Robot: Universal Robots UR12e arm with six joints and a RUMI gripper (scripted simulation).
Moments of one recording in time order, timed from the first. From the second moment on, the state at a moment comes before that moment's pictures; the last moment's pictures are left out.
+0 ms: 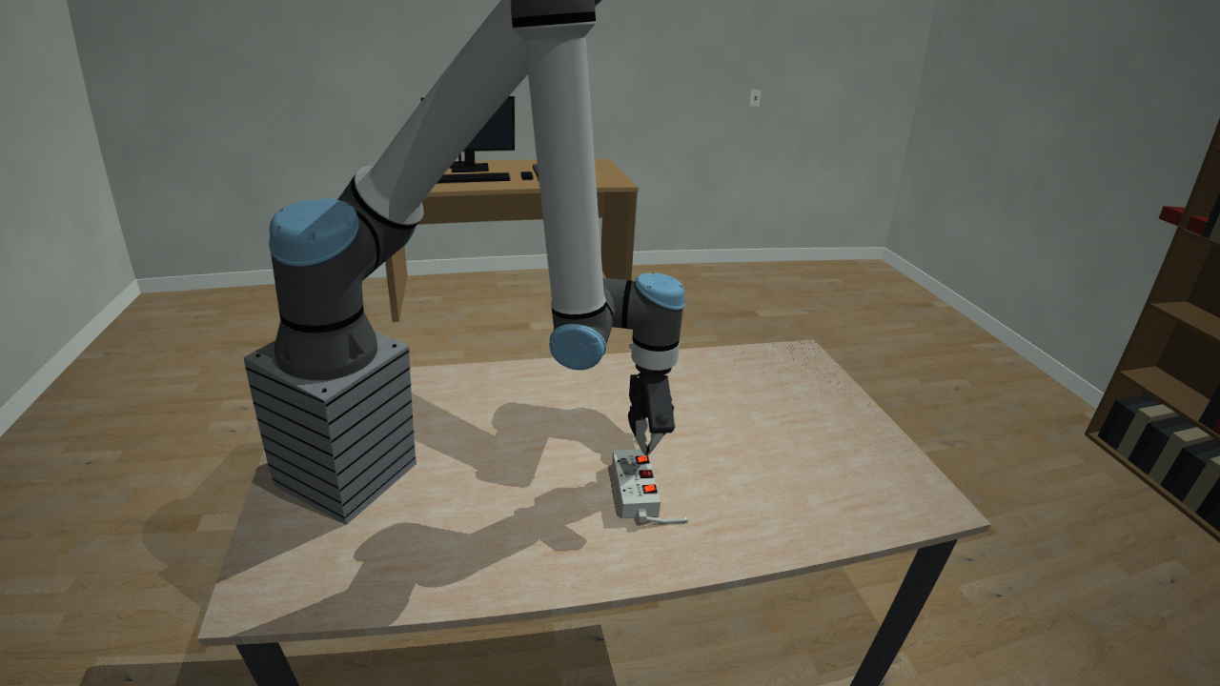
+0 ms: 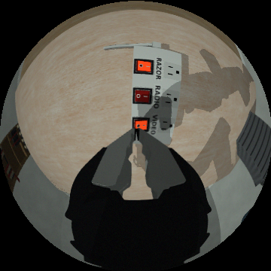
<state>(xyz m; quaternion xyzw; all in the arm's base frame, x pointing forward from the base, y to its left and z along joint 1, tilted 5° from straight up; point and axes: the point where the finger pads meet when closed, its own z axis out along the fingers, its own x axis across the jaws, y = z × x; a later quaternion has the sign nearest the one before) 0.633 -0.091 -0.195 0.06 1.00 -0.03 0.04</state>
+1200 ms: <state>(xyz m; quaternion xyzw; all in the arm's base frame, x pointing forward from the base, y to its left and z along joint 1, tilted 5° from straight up) 0.632 -0.091 -0.202 0.06 1.00 -0.03 0.04</state>
